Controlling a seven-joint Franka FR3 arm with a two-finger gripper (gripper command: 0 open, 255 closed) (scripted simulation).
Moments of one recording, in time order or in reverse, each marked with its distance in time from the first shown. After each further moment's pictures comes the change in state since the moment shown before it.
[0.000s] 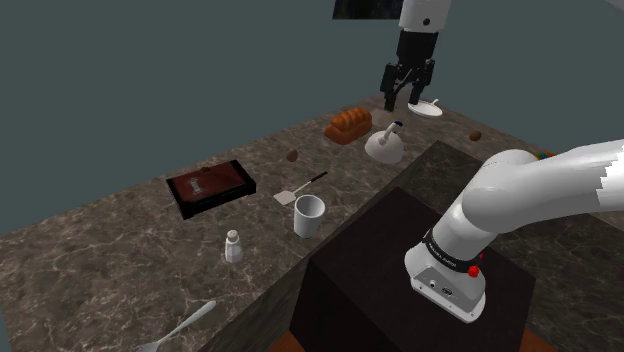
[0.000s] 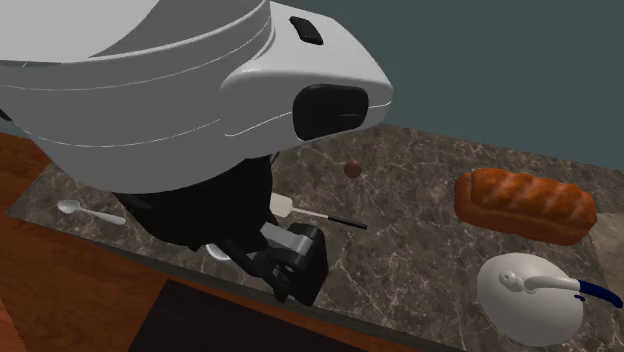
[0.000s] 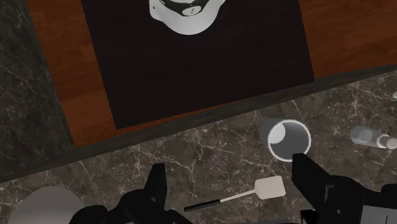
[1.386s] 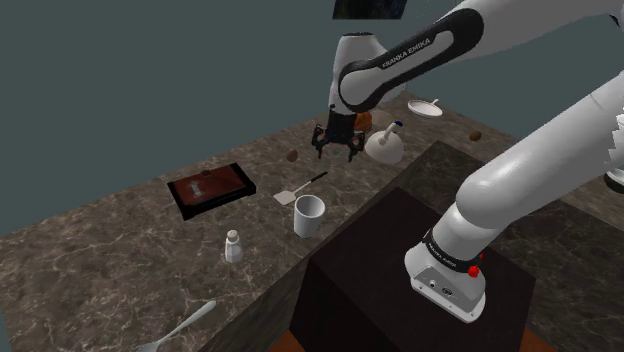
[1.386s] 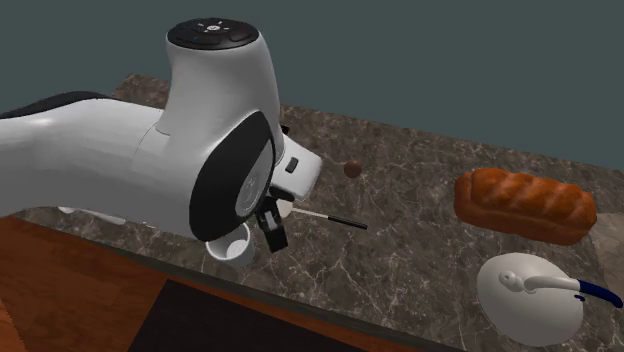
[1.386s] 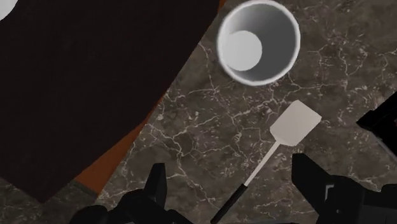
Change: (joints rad) arm -0.136 0.486 0.262 -0.201 0.109 0.782 0.738
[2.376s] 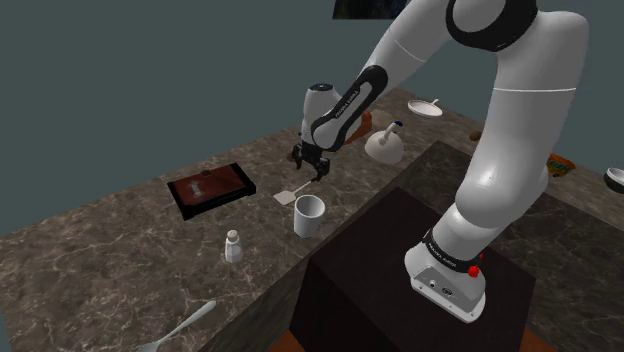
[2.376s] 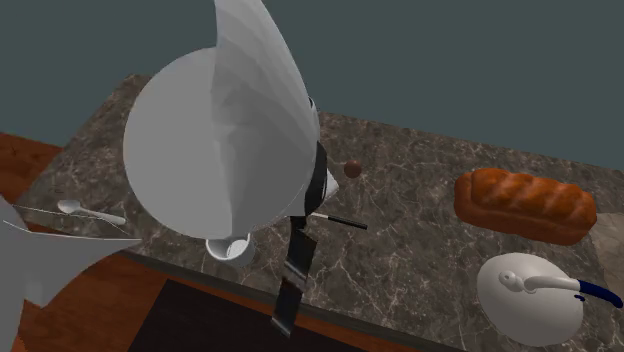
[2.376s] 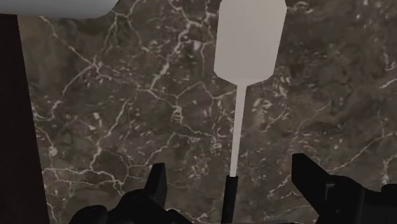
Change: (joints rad) arm -0.003 0.648 -0.096 0.267 -0.345 0.423 0.742
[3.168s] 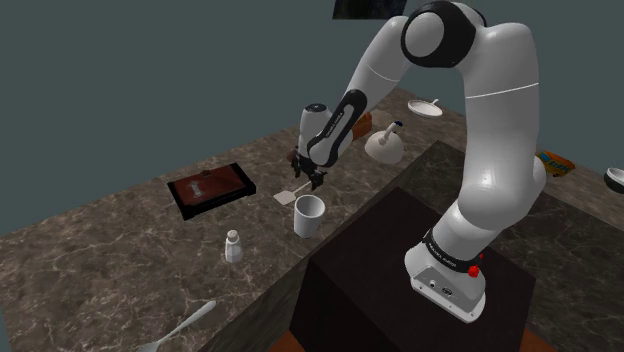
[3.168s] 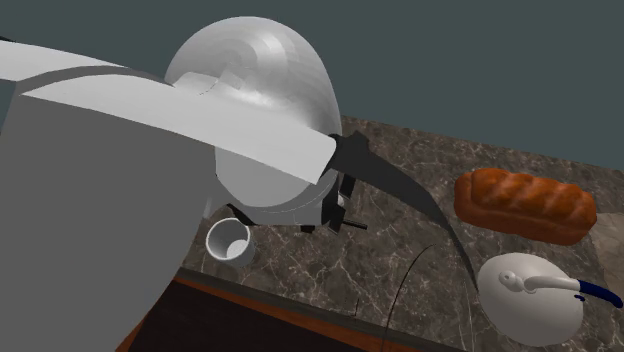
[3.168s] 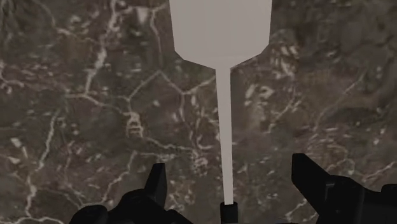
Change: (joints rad) arm 0.063 0.237 -0.110 0.128 -0.055 0.125 0.150
